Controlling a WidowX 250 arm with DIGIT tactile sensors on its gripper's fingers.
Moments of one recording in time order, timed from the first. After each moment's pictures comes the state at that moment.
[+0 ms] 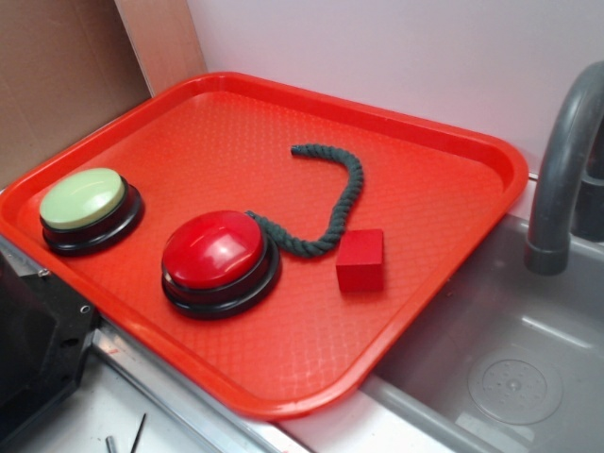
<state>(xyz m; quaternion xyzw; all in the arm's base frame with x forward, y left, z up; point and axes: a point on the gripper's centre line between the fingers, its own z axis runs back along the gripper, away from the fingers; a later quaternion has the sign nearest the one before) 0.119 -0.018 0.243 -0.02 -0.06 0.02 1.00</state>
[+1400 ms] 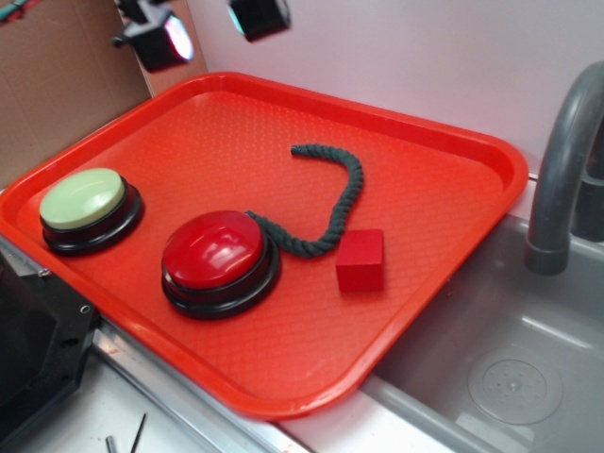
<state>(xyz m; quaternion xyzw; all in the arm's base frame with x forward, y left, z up) 0.256 -0.038 0.130 -0.08 -0.02 0.36 0.93</state>
